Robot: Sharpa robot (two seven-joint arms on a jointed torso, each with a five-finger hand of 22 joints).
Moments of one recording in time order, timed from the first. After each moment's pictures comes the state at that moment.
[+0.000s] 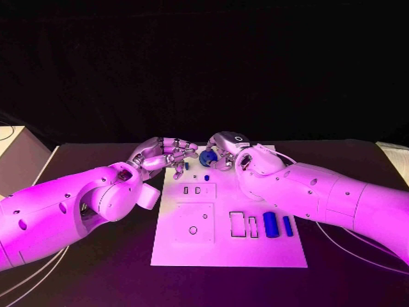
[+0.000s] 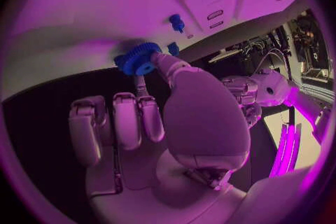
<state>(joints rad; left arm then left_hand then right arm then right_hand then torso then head) 1.06 -0.90 0.18 1.58 -0.30 -0.18 0.25 1.33 -0.19 0.55 0.11 0.05 0.79 0.20 0.33 0.31 1.00 0.14 0.31 0.19 1.07 0.06 1.05 0.69 0.13 1.07 0.16 1.17 0.82 1.29 -0.29 -0.14 1.00 -1.48 -0.48 -0.16 1.34 -0.21 0.45 0.14 0.25 0.94 0.15 0.21 0.38 1.47 0.07 1.49 1.31 1.47 -0.01 1.40 1.28 0.01 1.47 0.10 1.57 1.31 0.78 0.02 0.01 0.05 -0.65</state>
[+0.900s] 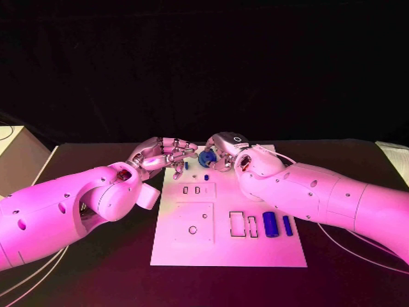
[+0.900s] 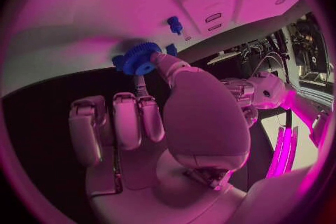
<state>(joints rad) 1.06 -0.90 0.18 1.58 -0.30 -0.18 0.25 1.33 -0.19 0.55 0.11 0.05 0.79 0.20 0.33 0.31 1.00 0.14 0.31 0.19 1.07 0.06 1.05 0.69 0.13 1.07 0.16 1.17 0.82 1.28 -0.30 -0.14 1.02 -1.51 -0.48 -0.16 1.34 -0.21 0.45 0.13 0.24 0.94 0.15 0.20 0.38 1.47 0.07 1.49 1.31 1.47 -0.01 1.40 1.28 0.01 1.47 0.10 1.57 1.31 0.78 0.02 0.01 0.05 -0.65</state>
